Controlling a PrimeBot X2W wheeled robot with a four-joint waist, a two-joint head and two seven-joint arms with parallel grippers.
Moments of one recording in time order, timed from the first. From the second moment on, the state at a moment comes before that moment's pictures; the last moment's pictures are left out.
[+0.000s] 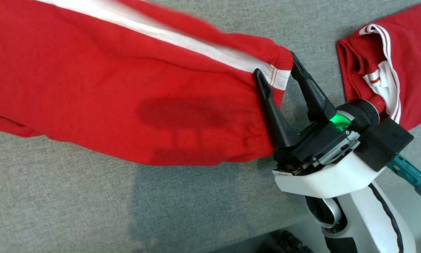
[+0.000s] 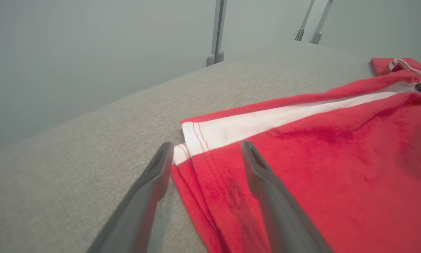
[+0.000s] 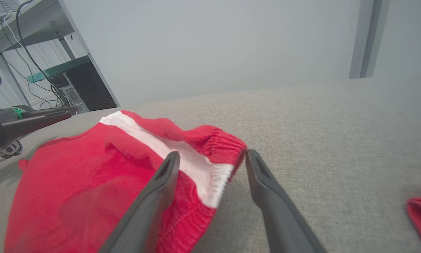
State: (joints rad) left arm -1.03 1.36 -0.94 -0.16 -1.09 -0.14 -0.26; right arm -0.45 -0.05 0.41 -0.09 0.37 0.13 -0.25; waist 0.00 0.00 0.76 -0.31
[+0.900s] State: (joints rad) left arm -0.61 1.00 -0.62 -0.06 -1.03 -0.14 -0.26; right arm -0.43 -0.05 0.28 0.22 0.35 0.13 -0.26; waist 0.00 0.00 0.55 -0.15
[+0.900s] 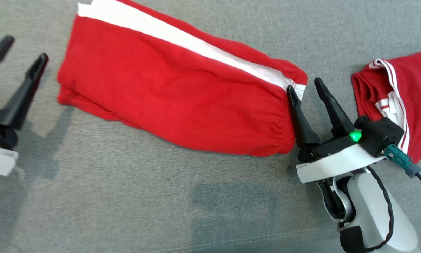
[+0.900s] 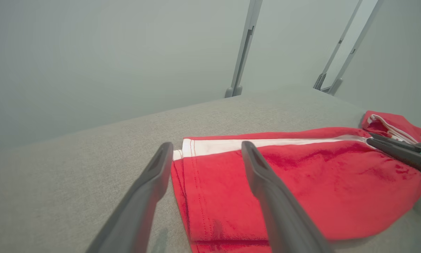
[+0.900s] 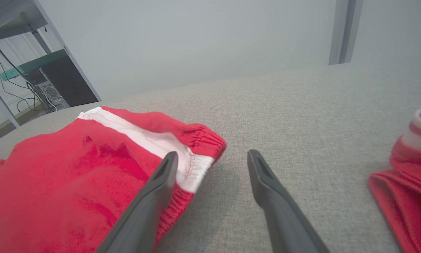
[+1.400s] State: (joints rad) left arm -0.36 0.78 -0.50 0.05 -0.94 -0.13 -0.26; right arm -0.34 -0.06 0.24 0.29 0.35 0.13 -0.26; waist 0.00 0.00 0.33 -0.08
